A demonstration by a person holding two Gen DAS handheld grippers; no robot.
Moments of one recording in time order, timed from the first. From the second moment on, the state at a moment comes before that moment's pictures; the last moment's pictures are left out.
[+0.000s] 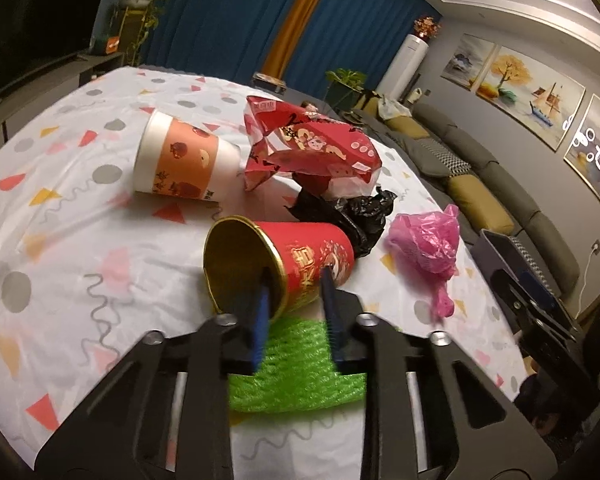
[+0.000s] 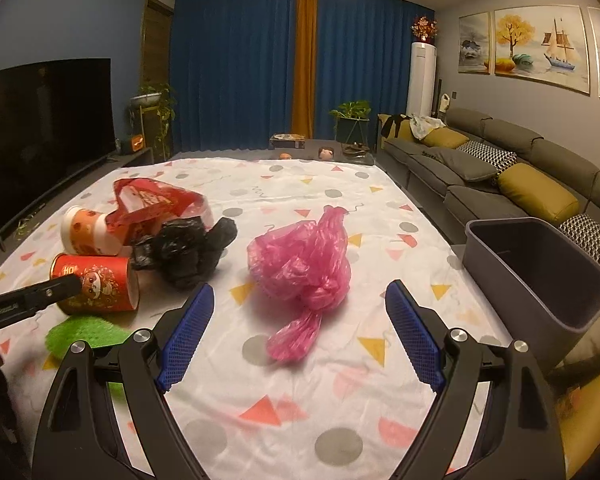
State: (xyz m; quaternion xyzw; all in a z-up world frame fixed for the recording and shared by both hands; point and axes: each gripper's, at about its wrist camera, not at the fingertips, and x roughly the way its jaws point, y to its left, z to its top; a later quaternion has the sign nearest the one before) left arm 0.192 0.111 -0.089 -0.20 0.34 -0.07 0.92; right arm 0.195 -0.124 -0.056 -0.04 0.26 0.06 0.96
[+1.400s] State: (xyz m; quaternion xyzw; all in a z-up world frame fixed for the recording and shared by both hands) left arm 0.153 0.095 -0.033 -0.17 0.24 -0.07 0.95; right arm 0.230 -0.157 -0.057 0.01 0.28 0.08 0.96
